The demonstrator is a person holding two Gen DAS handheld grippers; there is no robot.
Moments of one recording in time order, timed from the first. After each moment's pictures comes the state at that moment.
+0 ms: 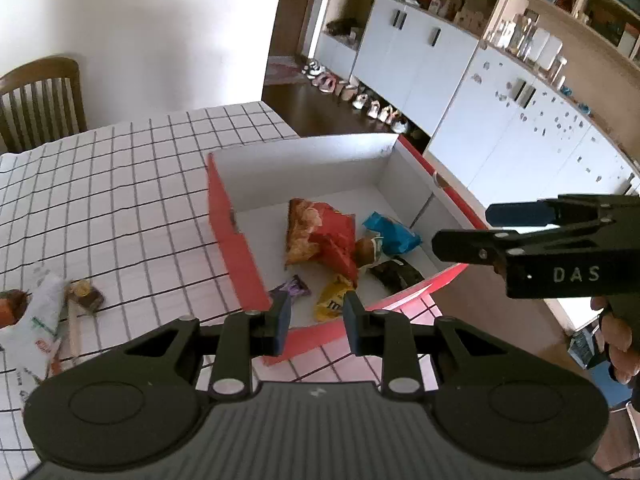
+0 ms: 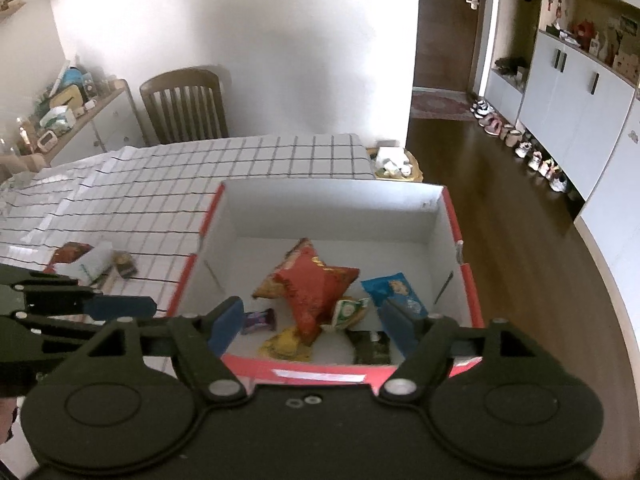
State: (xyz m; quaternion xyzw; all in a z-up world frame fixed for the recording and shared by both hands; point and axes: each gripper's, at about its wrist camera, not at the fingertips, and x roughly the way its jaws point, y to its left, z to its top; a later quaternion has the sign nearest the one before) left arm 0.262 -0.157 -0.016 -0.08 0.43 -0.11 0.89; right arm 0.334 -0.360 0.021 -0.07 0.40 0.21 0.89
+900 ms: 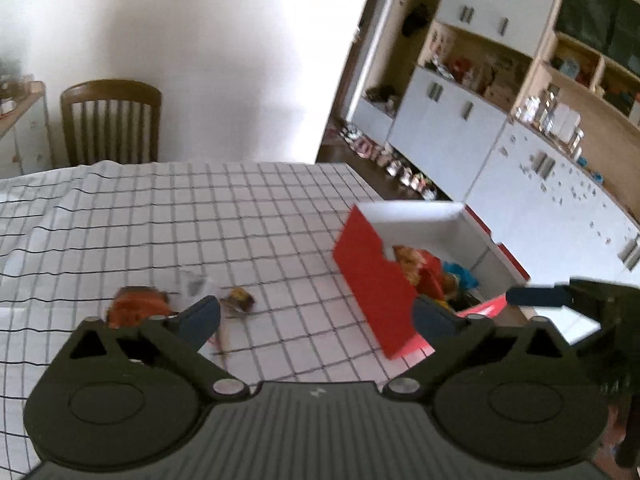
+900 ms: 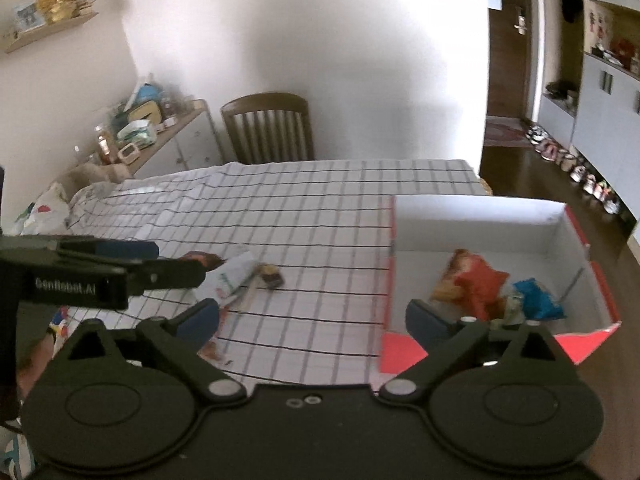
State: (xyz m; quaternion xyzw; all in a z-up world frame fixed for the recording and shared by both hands) left arm 0.173 0.009 0.010 -0.12 0.34 -0.06 0.93; right arm 0.239 -0.235 0.032 -0.03 0.36 0.29 0.89
